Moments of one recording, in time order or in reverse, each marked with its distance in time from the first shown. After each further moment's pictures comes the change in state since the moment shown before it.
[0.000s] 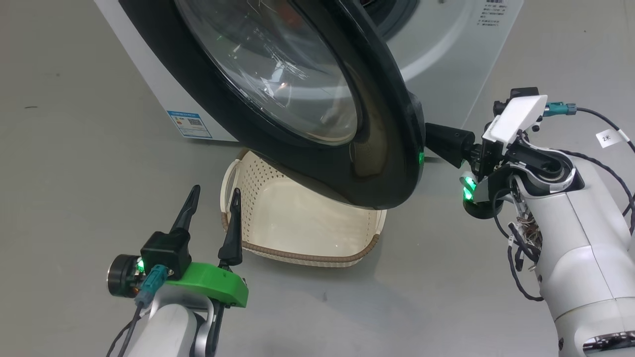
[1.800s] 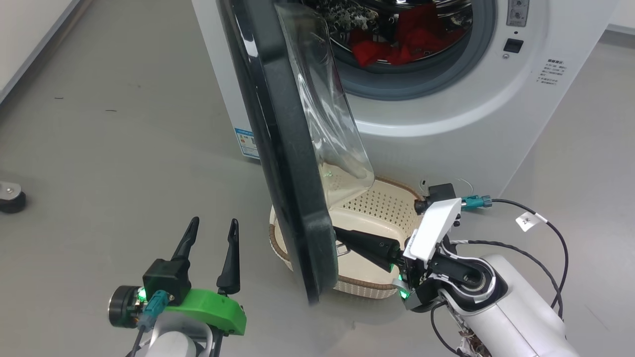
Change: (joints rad) left arm 0.084 0.001 0.003 0.010 -0.003 0.000 0.000; right arm 0.368 0.008 0.378 -0.377 0.137 0.000 -0.226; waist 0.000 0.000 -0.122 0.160
